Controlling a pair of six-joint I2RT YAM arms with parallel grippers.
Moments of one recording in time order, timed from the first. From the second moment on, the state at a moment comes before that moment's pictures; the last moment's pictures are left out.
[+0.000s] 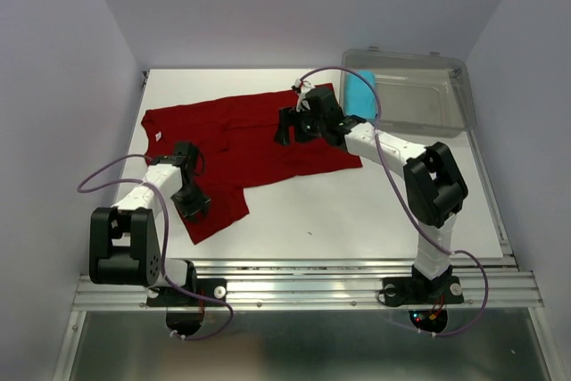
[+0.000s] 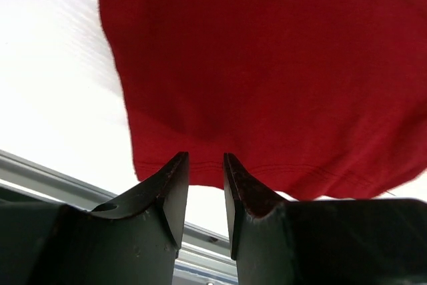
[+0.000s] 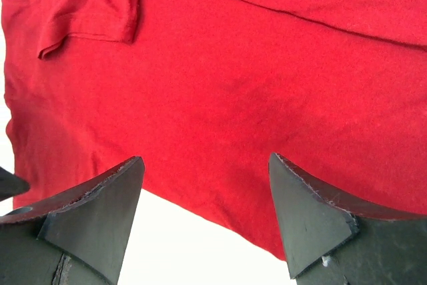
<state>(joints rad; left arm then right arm) -0.07 1.39 0.78 -0.88 -0.12 -0.72 0.61 1.95 1.48 -0.11 -0.22 0.34</state>
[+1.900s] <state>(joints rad) -0.01 1.85 1.39 -0.66 -0.19 -0.60 0.39 2.31 1.98 -0.33 0.26 0.24</state>
